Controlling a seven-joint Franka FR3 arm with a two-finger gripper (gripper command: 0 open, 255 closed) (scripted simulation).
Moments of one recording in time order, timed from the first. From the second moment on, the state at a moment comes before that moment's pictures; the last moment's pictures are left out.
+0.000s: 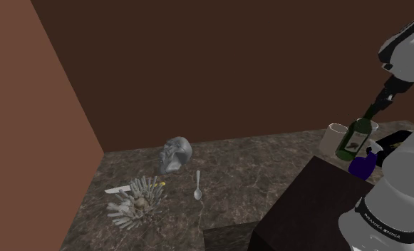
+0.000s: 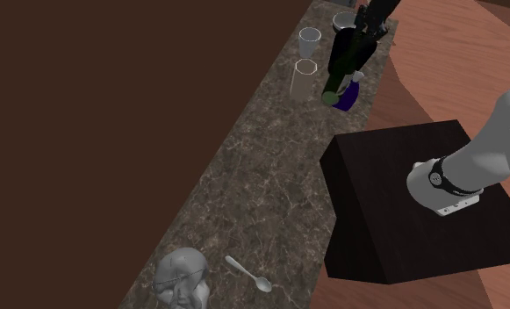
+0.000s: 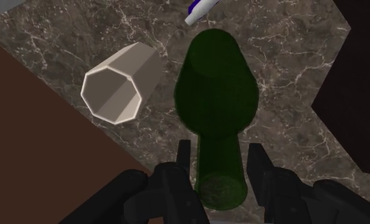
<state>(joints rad) -0.40 0.00 -0.95 -2.30 0.25 2.35 -1.71</state>
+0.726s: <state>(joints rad) -0.44 0.18 -0.90 -2.33 0.49 2.45 -1.90</state>
